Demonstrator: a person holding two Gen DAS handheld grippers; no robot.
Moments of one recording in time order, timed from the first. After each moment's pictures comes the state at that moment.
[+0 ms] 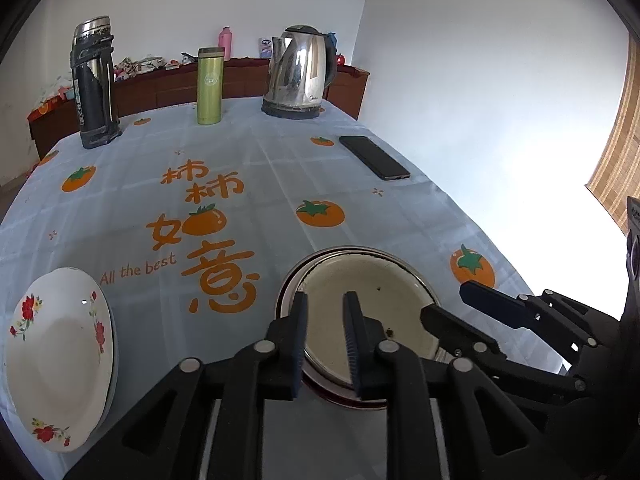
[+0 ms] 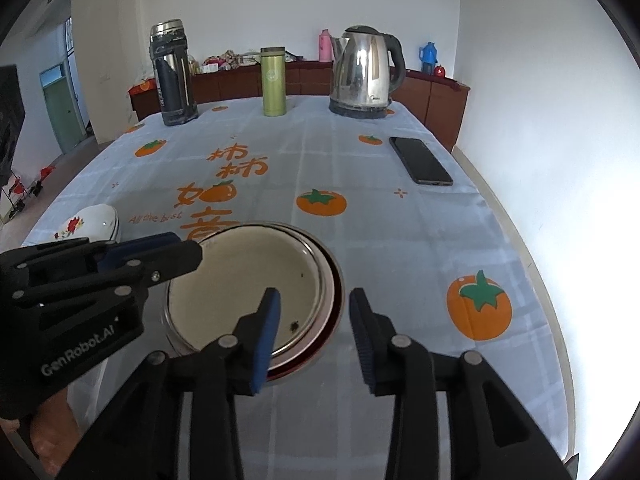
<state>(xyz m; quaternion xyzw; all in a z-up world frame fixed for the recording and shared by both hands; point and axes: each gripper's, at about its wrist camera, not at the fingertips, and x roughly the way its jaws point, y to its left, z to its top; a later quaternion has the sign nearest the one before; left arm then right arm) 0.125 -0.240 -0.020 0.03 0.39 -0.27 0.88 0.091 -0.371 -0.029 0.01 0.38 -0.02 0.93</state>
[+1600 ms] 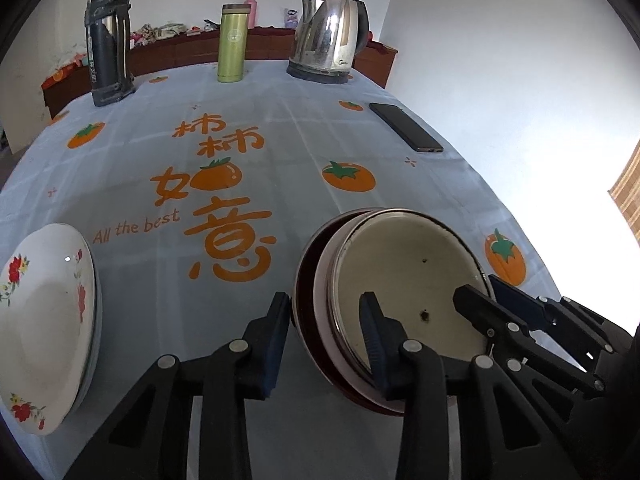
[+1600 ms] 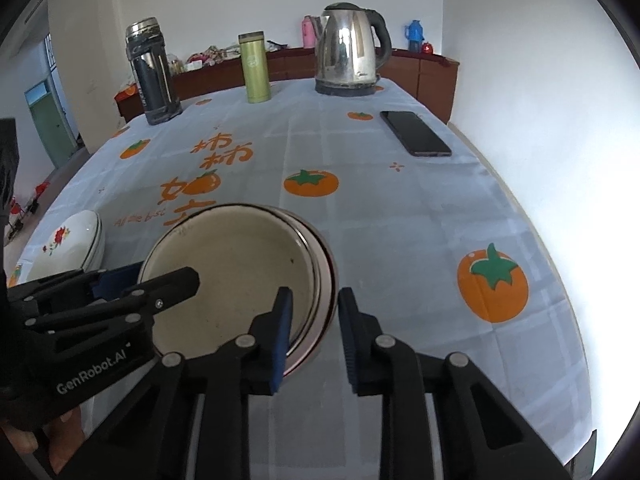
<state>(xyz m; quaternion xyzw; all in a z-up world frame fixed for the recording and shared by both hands) 0.141 -0.243 -0.056 0.02 0.44 -0.22 0.87 0.106 -0.380 -0.051 0.05 0.40 -0.04 0.91</state>
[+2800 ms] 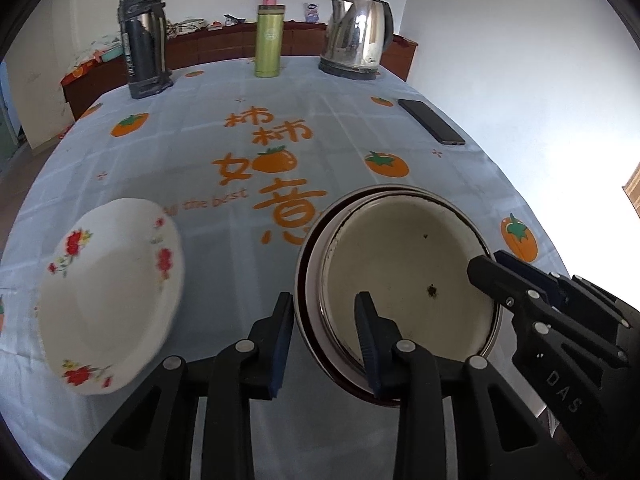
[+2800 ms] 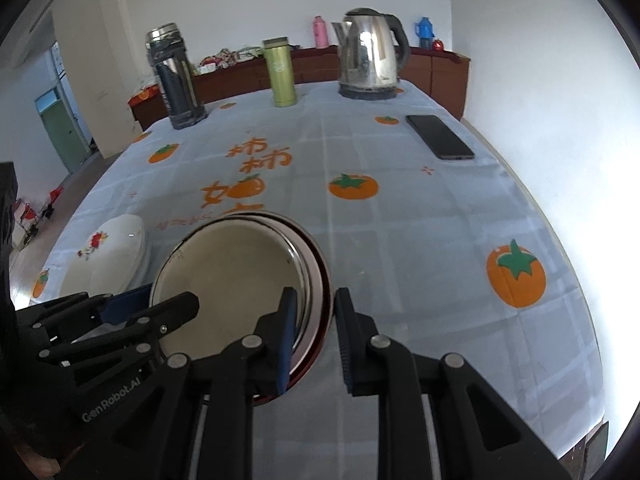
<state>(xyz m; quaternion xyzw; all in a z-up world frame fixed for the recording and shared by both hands) 0.119 -0.193 -0.034 0.04 0.46 -0.18 0.87 0.095 -0.343 -0.028 0.07 0.40 -0.01 0.91</state>
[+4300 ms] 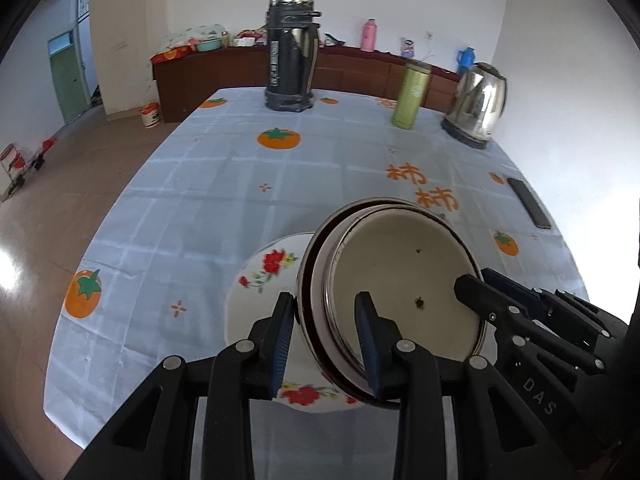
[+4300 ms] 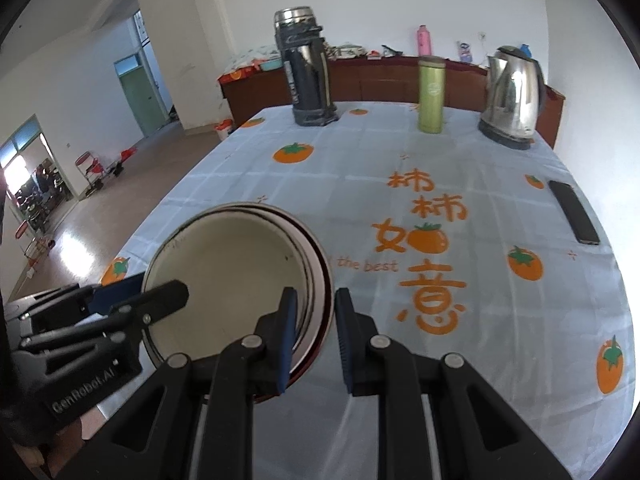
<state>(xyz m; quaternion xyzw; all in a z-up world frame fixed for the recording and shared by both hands) 0.144 -0.040 0.018 -0.02 0.43 -0.04 0.90 0.159 -0.191 0.006 0.03 0.39 0.15 0.91</state>
